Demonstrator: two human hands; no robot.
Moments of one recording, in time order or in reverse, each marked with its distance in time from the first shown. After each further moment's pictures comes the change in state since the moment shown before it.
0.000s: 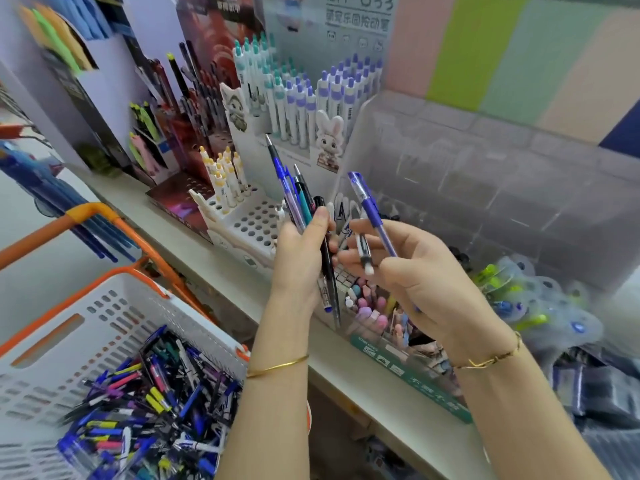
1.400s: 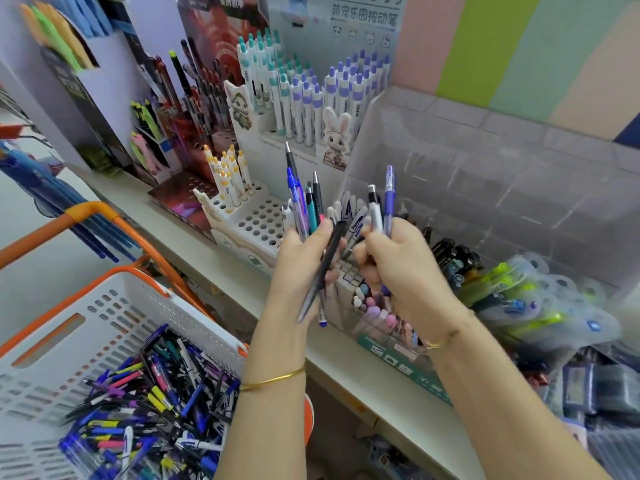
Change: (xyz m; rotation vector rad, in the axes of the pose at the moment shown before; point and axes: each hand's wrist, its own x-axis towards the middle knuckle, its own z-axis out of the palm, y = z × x) left_hand -0.004 0.003 -0.012 0.024 -0.077 -0.116; right_hand 0.031 0.013 0.033 -0.157 0.235 0.014
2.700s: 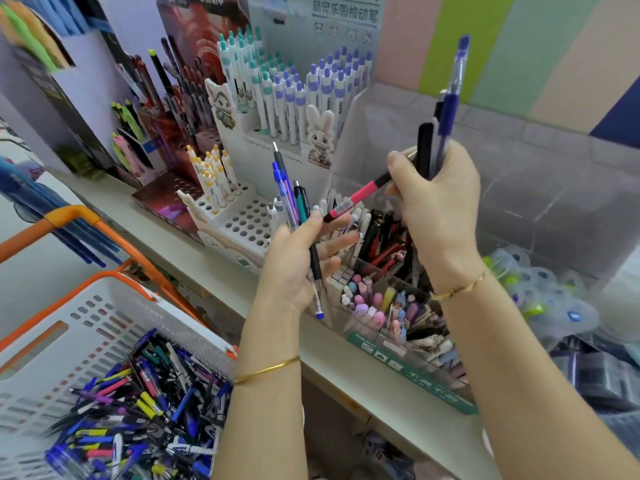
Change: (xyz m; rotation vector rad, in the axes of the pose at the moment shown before) left_hand -0.006 0.016 0.008 -0.193 -0.106 -0.076; right_hand 0.025 -0.031 -0.039 -0.120 0.442 -0.453
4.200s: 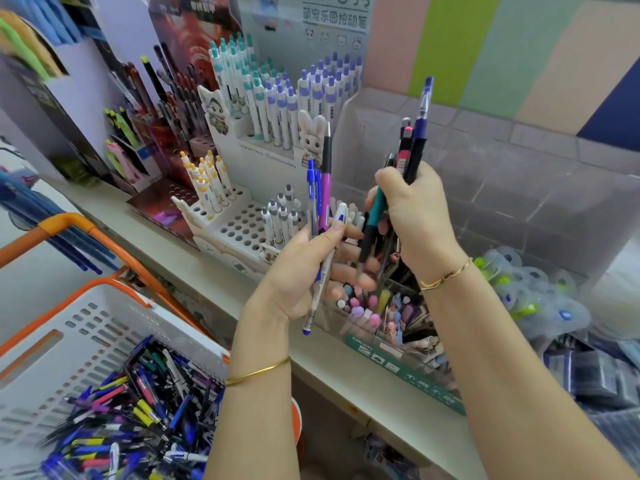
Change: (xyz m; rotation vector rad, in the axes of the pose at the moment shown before) left_hand 0.002 -0.003 -0.005 0.259 -0.389 -0.101; right_hand 0.006 0.009 0.010 0.156 -0.166 0.226
